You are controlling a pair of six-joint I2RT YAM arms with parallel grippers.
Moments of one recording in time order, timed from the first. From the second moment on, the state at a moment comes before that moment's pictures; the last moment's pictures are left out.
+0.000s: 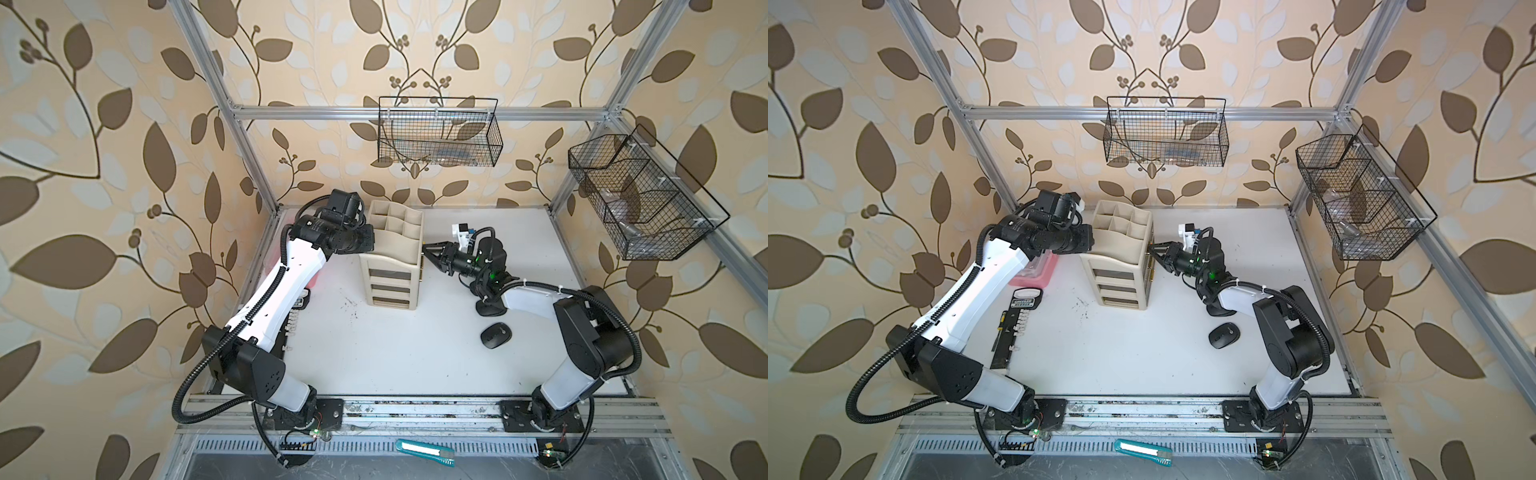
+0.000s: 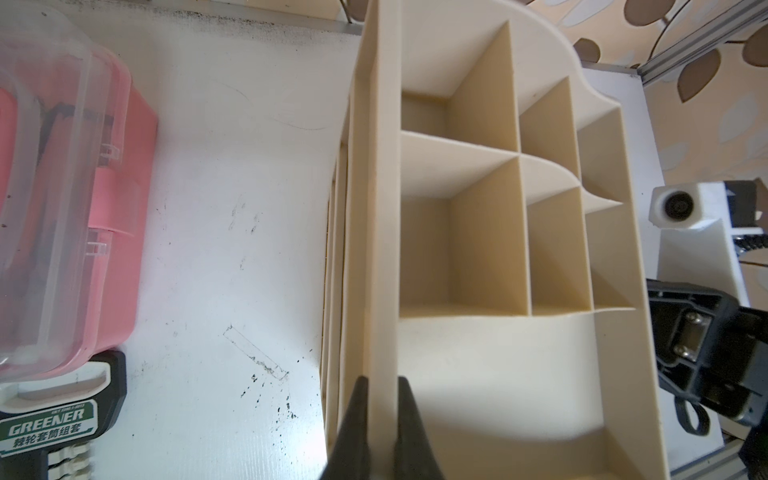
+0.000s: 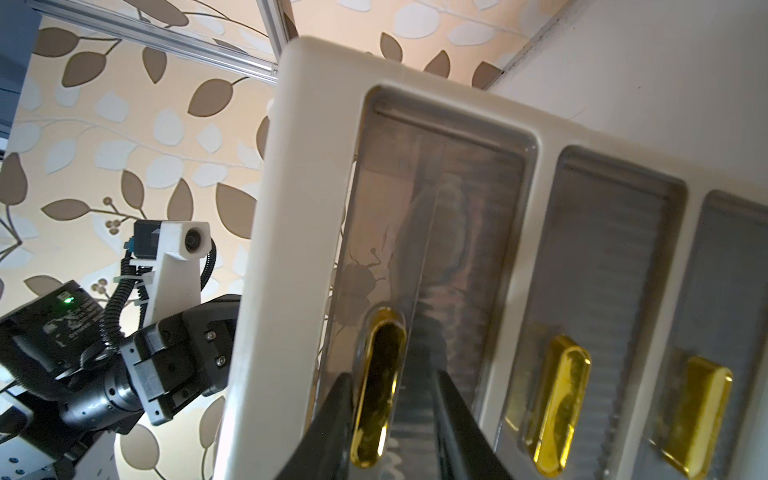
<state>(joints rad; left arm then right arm) -0.36 1.50 1.61 -0.98 0.07 -0.39 0.39 1.70 0.85 0.76 -0.61 1.27</state>
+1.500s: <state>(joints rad) -0.31 1.53 1.69 -1.08 0.01 -0.39 0.20 1.56 0.87 0.46 -0.72 1.22</state>
